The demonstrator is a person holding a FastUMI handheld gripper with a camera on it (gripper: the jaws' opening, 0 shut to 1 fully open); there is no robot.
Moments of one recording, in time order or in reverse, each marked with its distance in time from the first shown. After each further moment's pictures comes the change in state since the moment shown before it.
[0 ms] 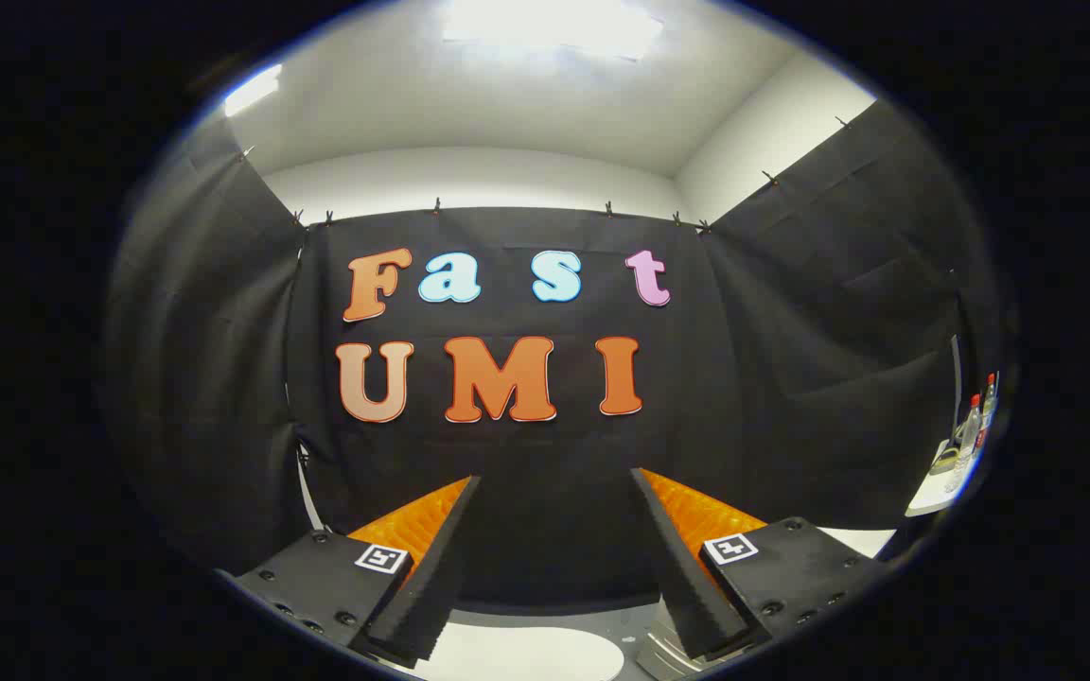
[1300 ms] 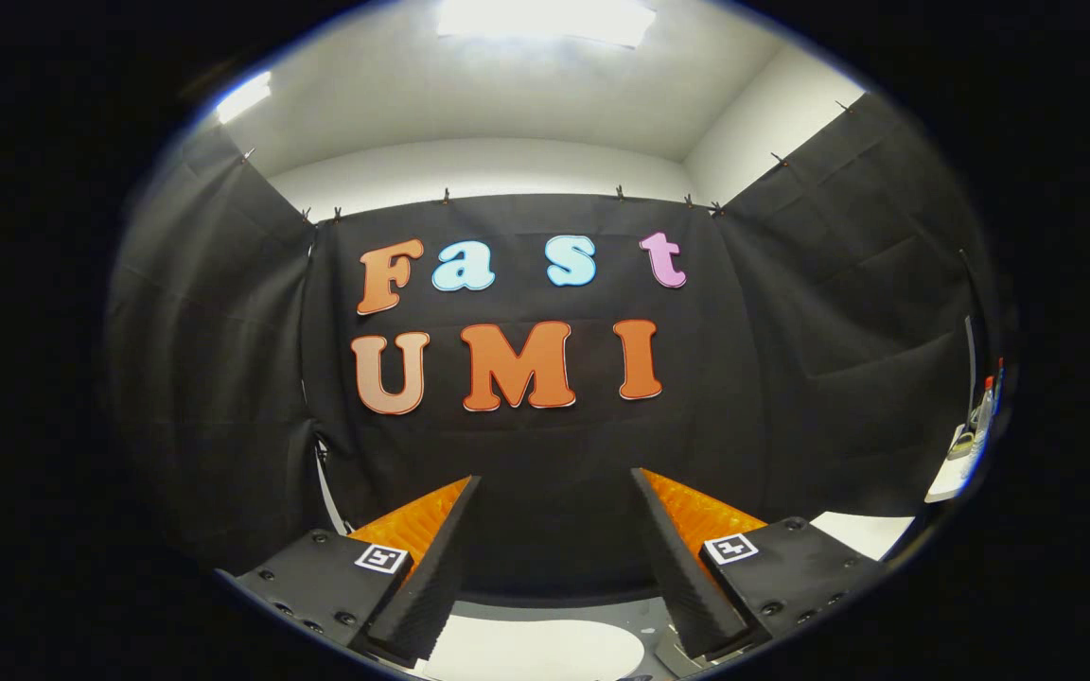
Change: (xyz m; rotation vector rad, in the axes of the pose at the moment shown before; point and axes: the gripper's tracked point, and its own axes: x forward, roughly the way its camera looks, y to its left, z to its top) arm 0.010 0.016 -0.021 0.039 0.045 0.045
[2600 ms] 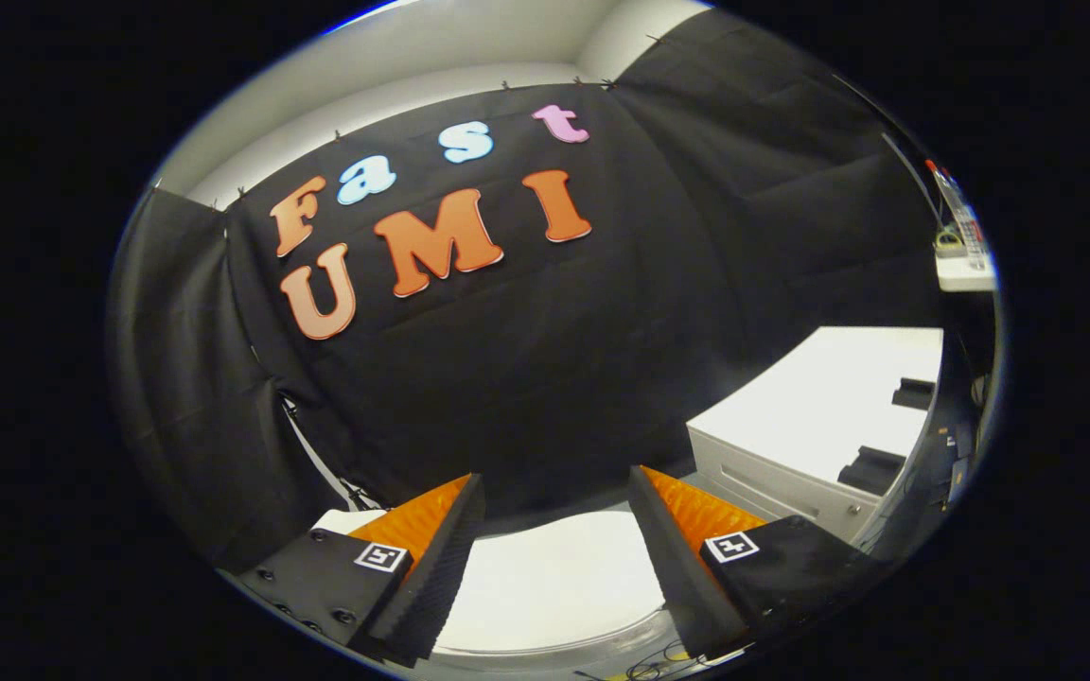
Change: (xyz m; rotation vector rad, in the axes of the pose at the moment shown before) arm -0.039 -0.093 -0.303 0.326 0.317 -0.177
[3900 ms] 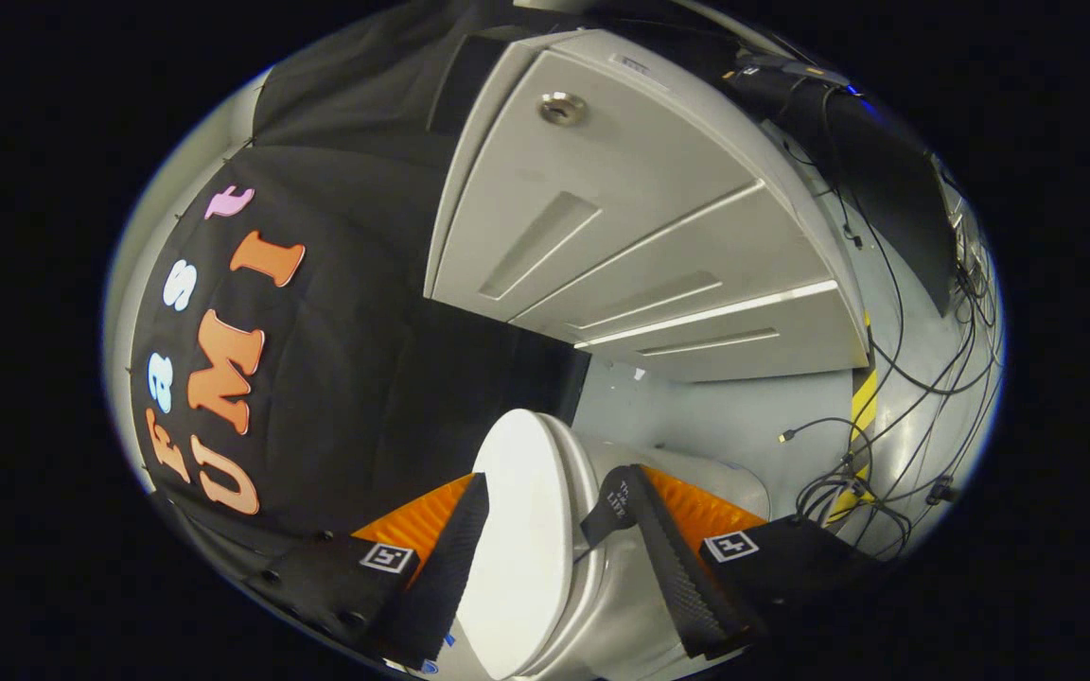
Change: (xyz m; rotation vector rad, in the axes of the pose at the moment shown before) arm 0.024 -0.213 -0.263 0.850 0.273 -0.248
